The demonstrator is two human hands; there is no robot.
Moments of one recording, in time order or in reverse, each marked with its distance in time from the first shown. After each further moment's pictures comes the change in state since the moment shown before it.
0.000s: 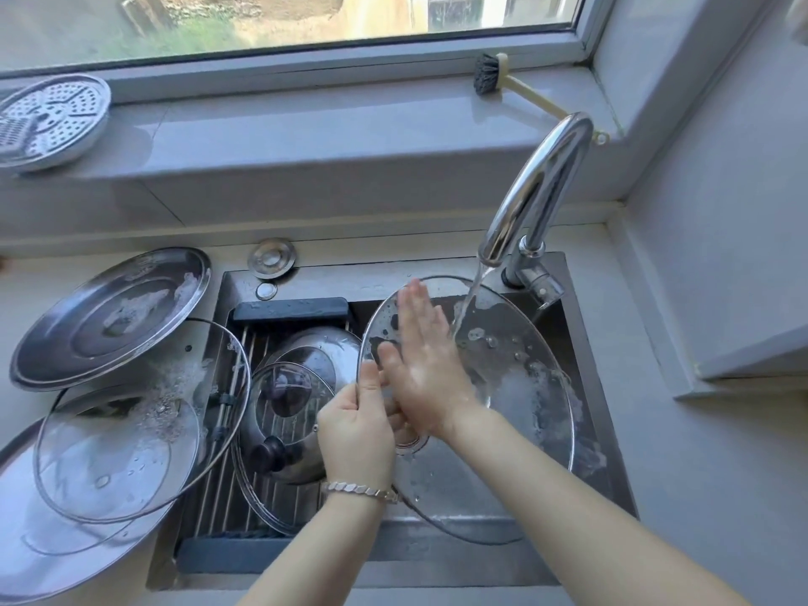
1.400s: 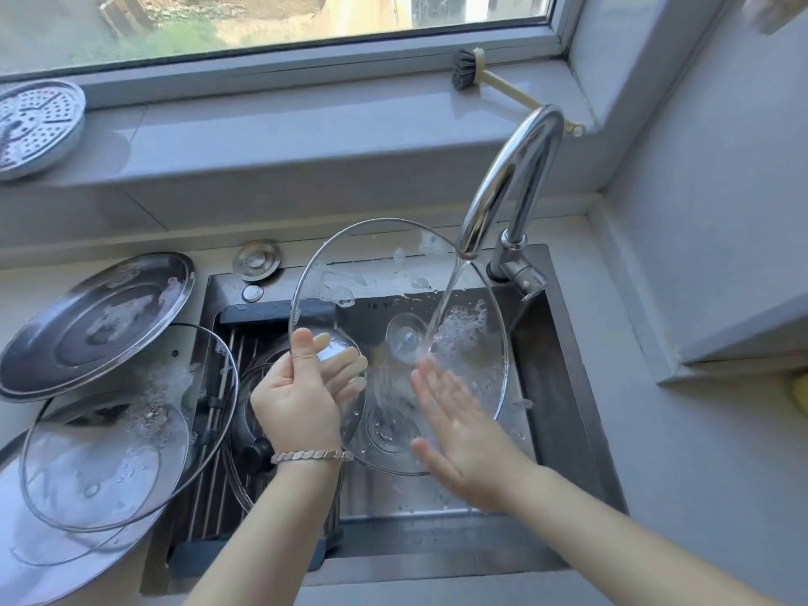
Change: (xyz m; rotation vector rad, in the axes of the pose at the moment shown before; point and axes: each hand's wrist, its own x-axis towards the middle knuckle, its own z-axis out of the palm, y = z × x) left_hand 0.015 0.025 -0.008 -0.156 0.122 0.051; right_hand -0.078 0.044 -0.010 -0.186 -0.326 -0.054
